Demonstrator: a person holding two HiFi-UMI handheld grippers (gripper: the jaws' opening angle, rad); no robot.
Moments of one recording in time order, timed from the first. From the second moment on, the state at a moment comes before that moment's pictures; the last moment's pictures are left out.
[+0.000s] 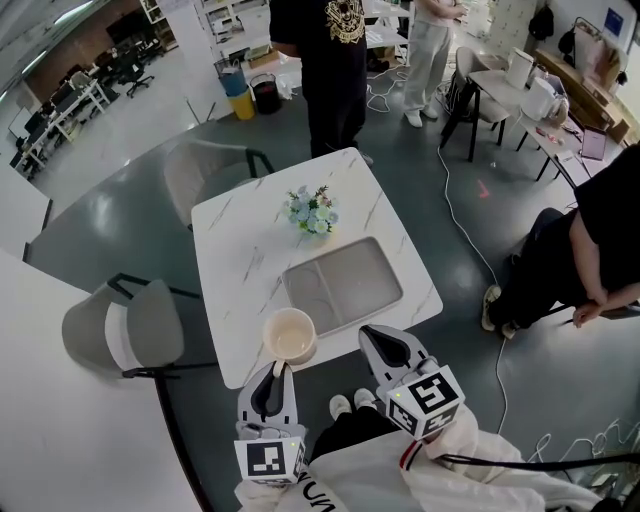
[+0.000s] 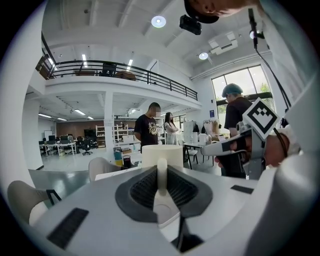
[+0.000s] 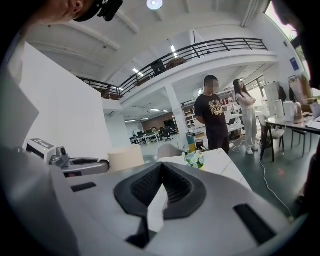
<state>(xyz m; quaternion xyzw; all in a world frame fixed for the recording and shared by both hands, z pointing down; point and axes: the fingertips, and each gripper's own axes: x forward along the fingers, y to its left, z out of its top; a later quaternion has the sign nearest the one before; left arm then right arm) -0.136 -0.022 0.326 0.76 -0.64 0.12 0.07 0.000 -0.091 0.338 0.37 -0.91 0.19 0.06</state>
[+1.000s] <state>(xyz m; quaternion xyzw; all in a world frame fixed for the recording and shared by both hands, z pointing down) -0.160 -0.091 0.384 0.77 -0.62 0.12 0.09 -0.013 -0.144 0.377 0.41 -0.89 0.19 0.08</state>
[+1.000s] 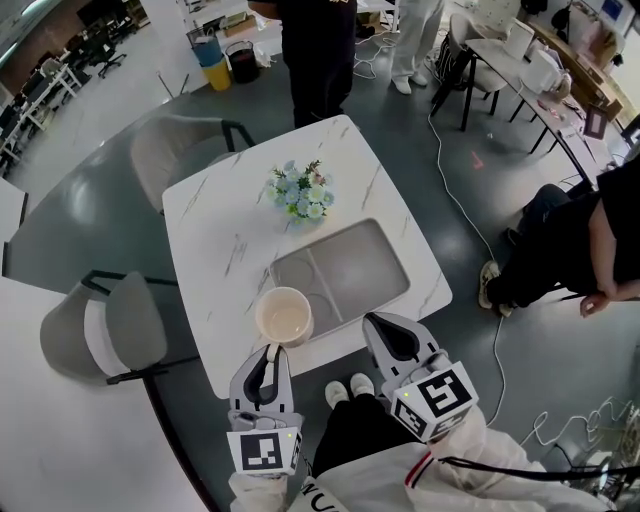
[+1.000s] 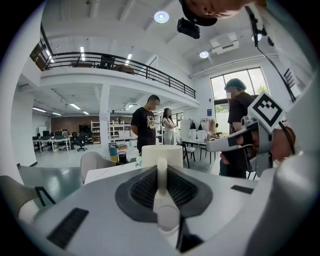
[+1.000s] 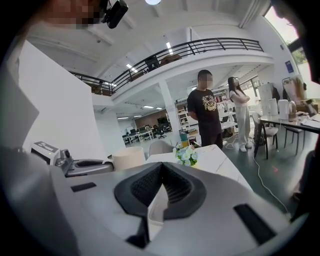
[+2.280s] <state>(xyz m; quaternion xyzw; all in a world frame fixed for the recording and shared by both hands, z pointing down) -0.172 -0.193 0.485 0.77 -0.61 0.14 0.12 -0.031 -0.221 0.454 0.43 -0.87 0.22 0.10</state>
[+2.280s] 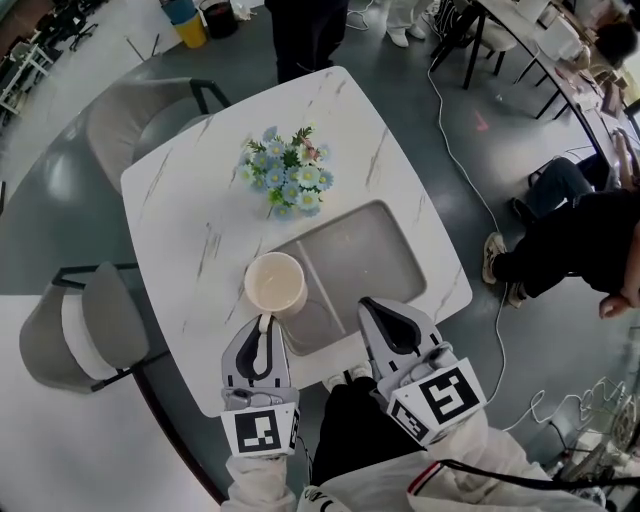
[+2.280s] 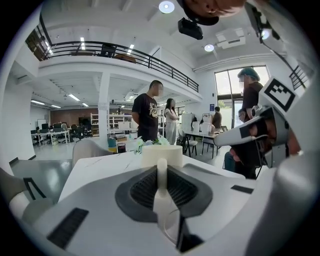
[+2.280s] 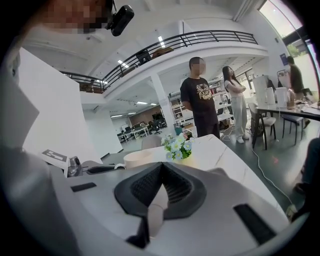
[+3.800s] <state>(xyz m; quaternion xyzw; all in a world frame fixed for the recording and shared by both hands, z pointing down) -0.177 -0.227 0.559 0.75 -0.62 0.17 0.15 -0.032 -0.244 0.514 0.43 -0.86 0.25 0.12</state>
